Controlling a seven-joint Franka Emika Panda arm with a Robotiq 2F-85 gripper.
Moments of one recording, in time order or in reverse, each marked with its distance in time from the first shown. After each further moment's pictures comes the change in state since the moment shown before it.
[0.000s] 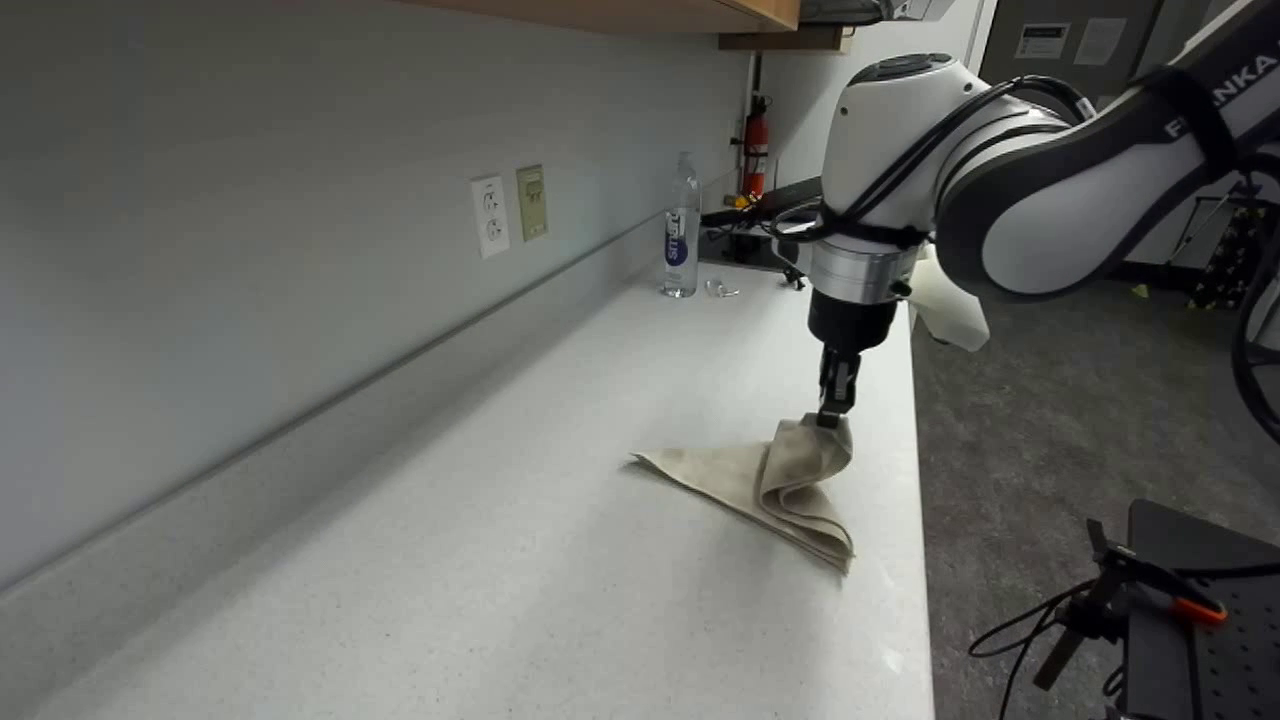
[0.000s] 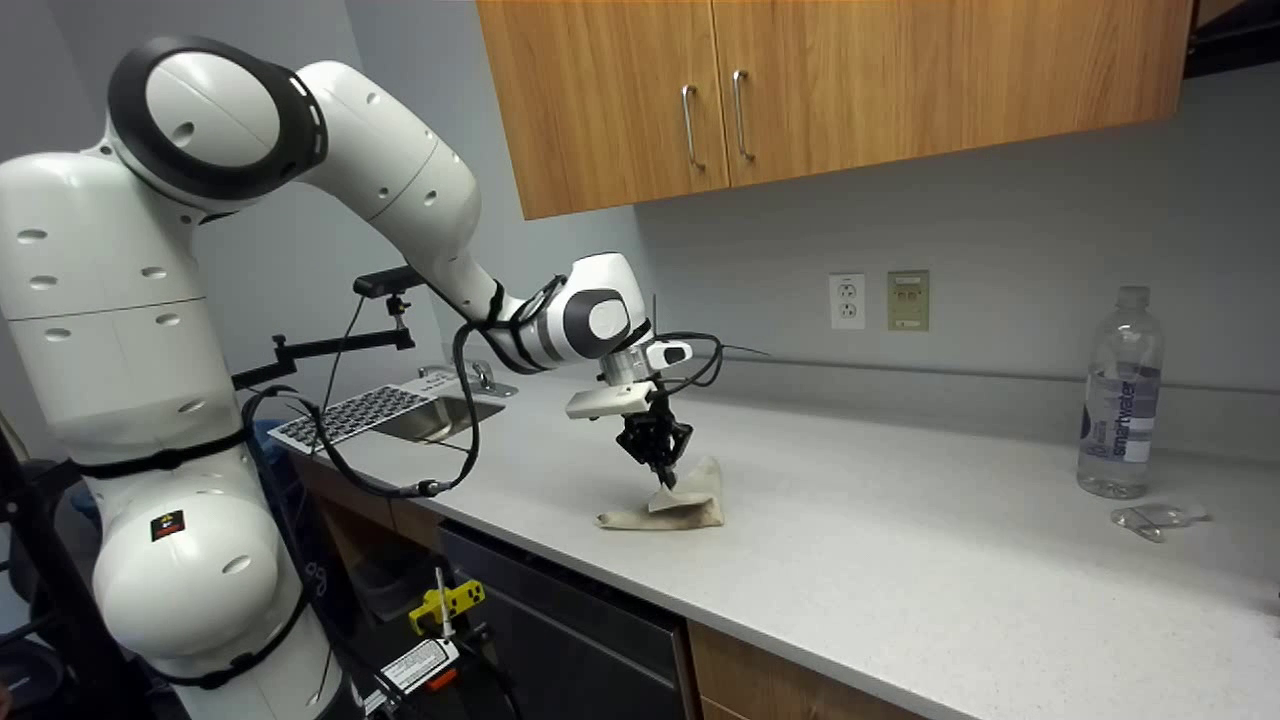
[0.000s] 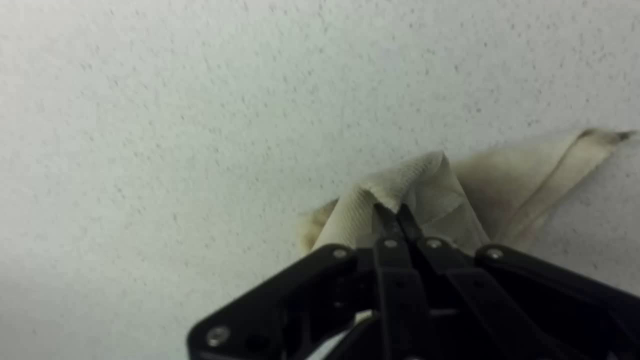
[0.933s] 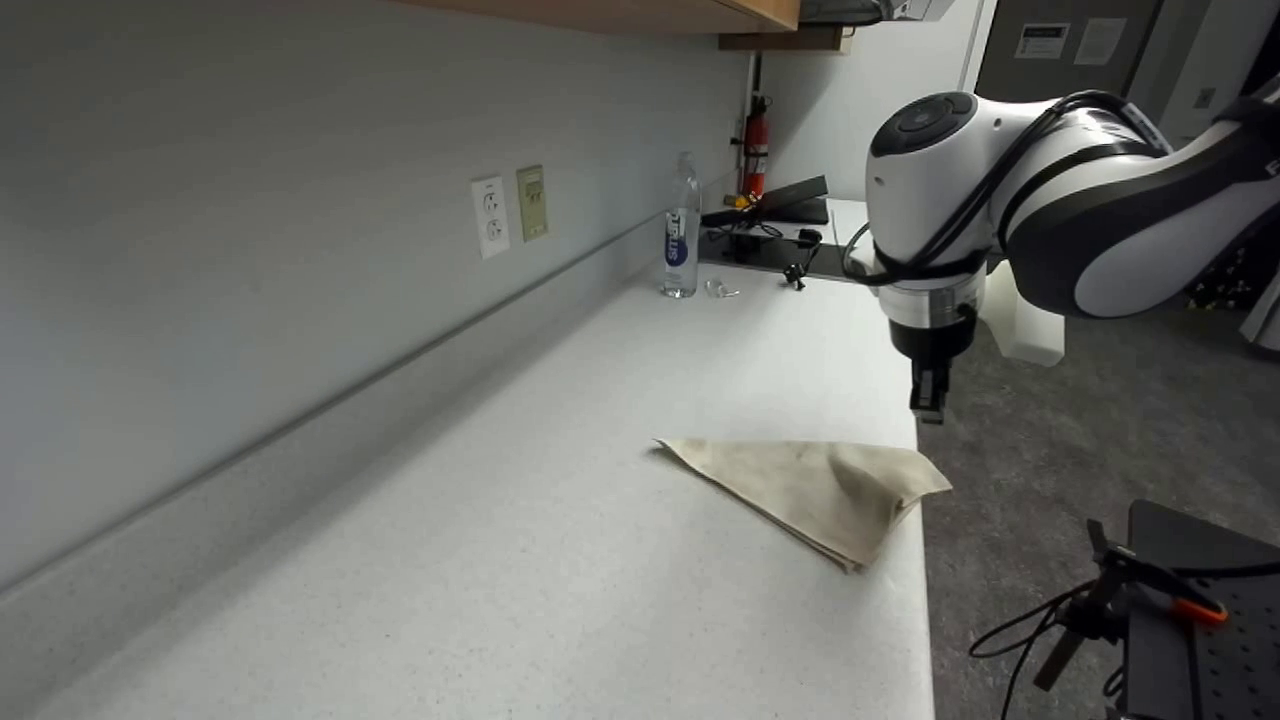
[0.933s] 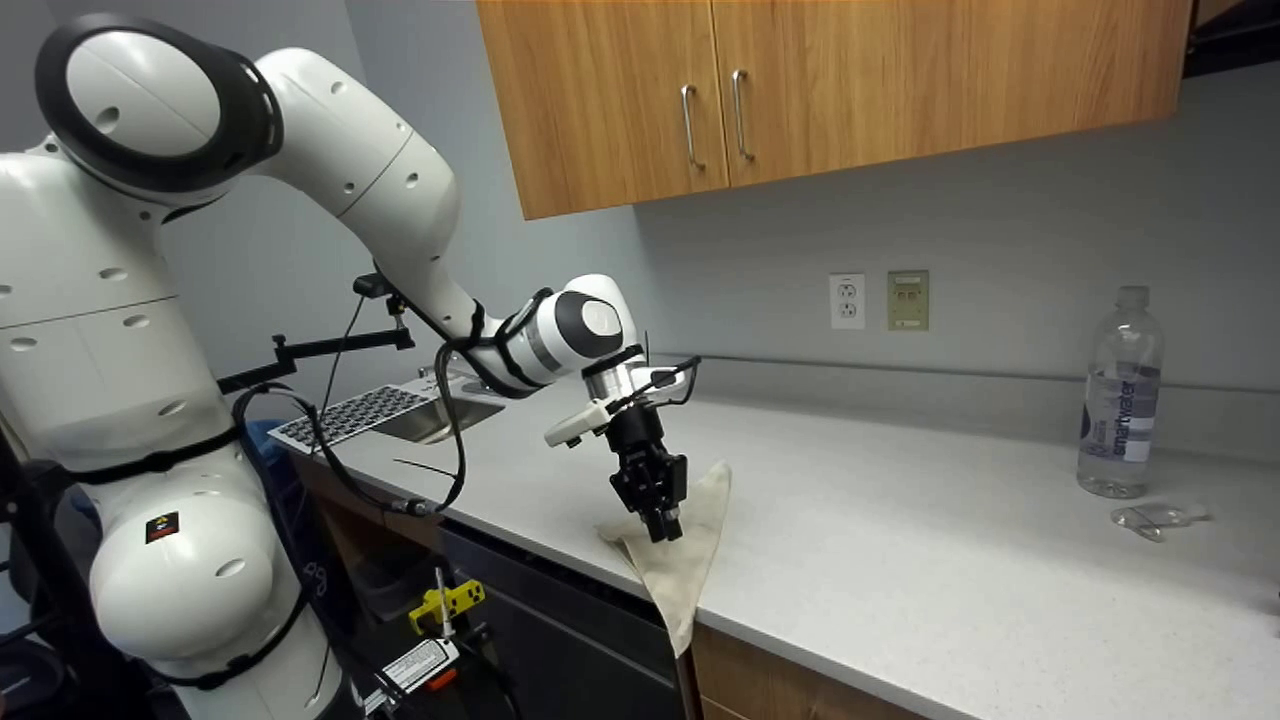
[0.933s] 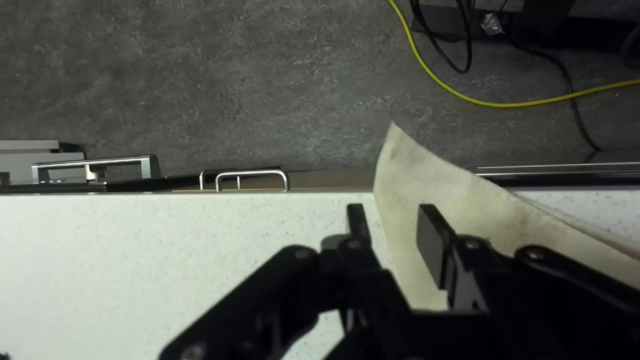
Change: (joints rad) arm -0.029 -0.078 -0.027 -0.099 -0.305 -0.259 0.358
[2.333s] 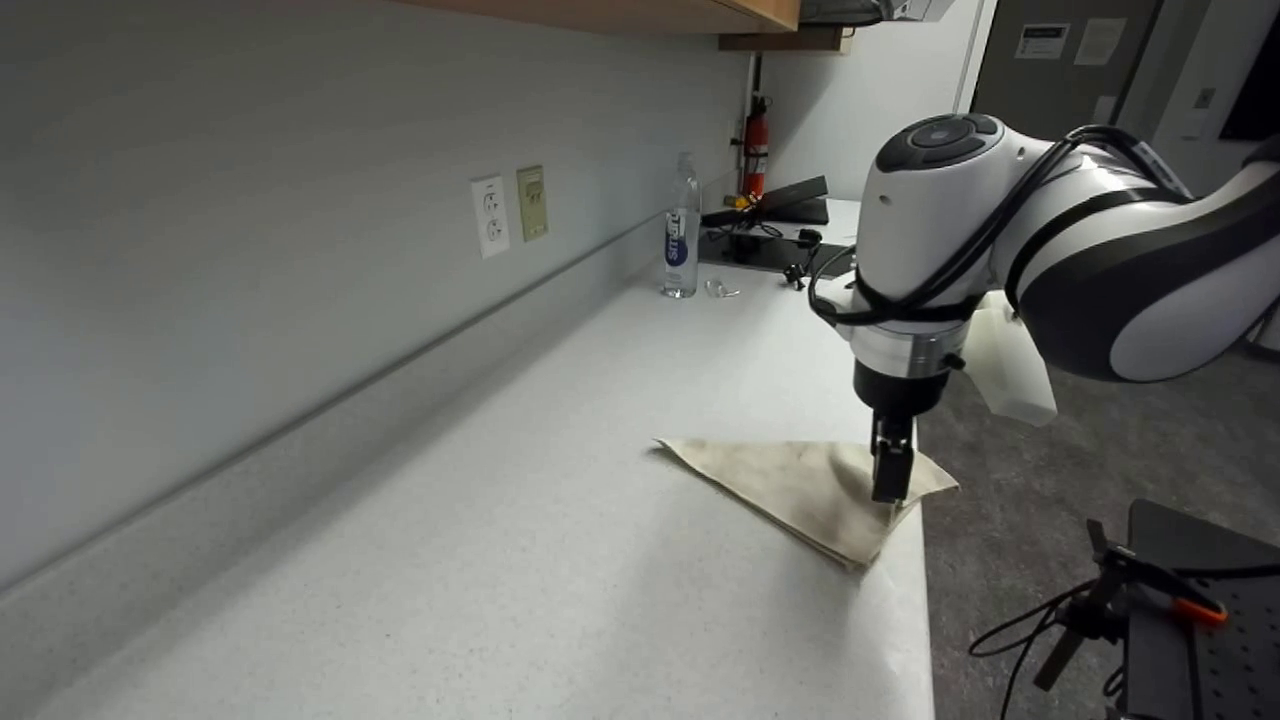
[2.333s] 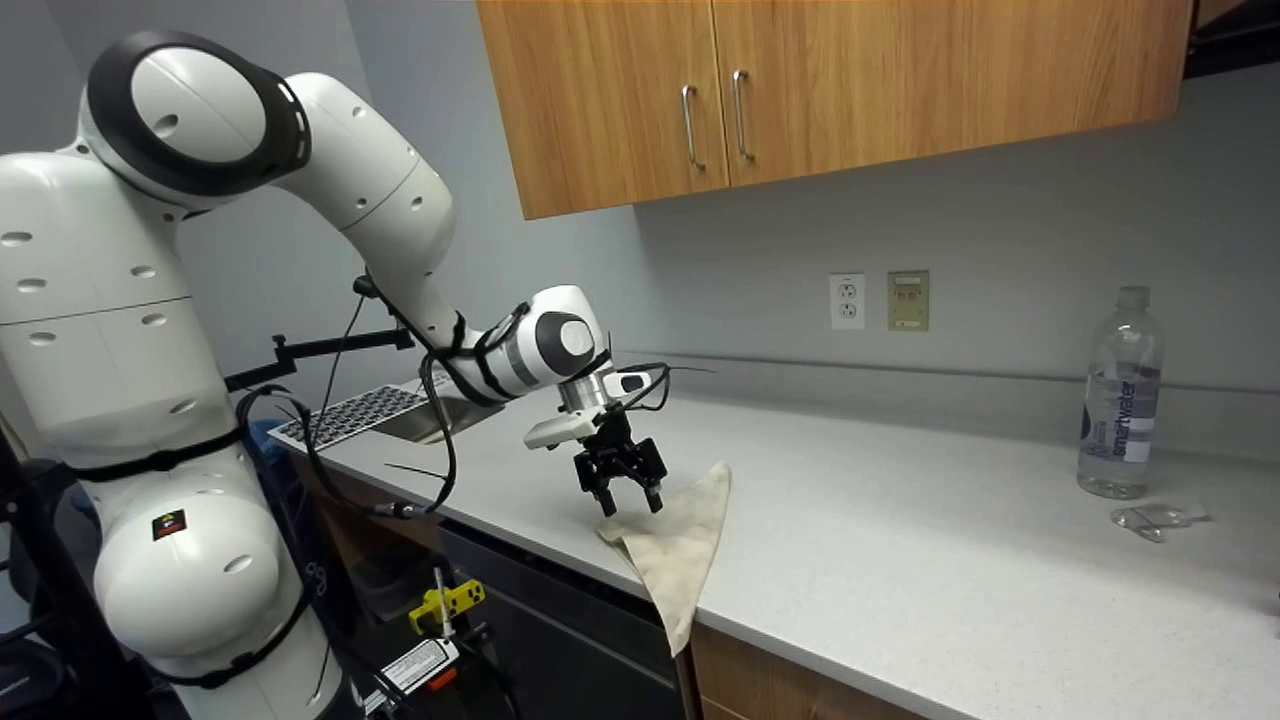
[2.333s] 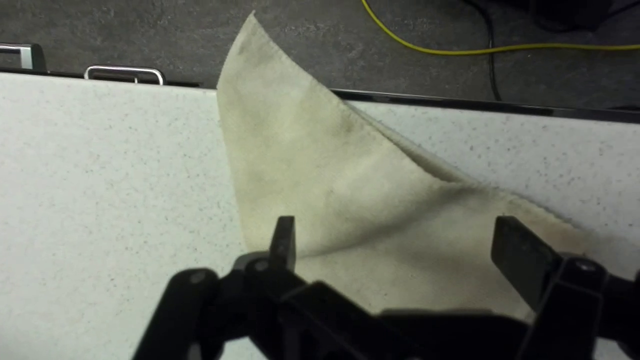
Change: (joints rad) arm 0.039 0.040 0.102 -0.033 0.099 0.210 -0.069
